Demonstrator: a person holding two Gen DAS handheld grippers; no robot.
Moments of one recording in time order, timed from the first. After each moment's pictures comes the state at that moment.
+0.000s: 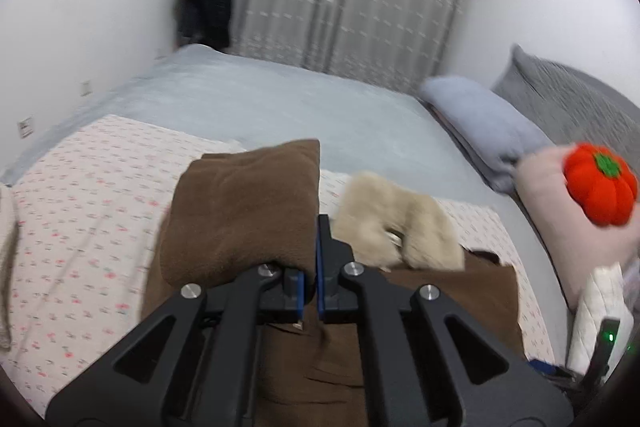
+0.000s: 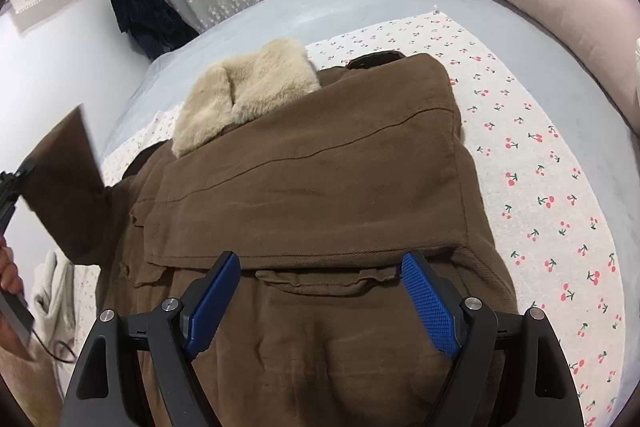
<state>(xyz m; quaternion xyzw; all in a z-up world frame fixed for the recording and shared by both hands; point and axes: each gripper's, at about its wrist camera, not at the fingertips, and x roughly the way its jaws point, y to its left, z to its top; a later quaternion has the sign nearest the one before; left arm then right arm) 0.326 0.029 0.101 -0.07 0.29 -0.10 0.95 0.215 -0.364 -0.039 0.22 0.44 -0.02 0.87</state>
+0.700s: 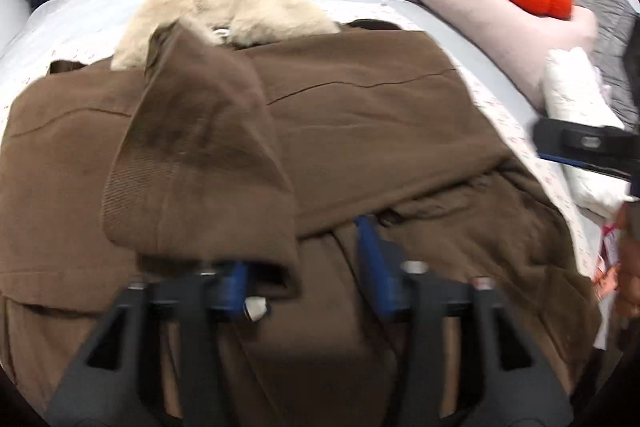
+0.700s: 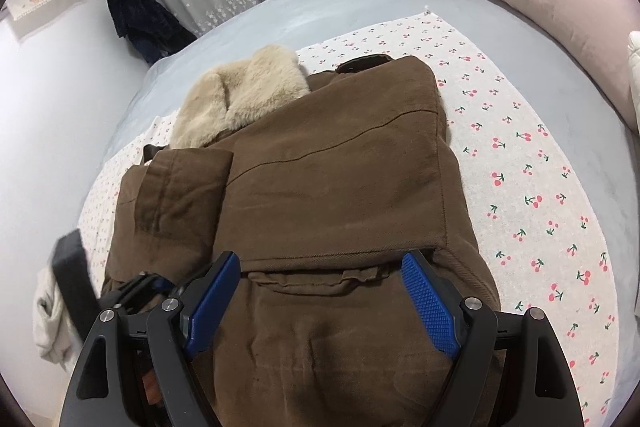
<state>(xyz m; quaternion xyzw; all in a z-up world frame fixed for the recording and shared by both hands) 0.261 -0.109 -0.036 0.08 0.44 -0.30 0.84 0.210 -0.376 -0.037 0.22 0.44 -0.02 0.87</state>
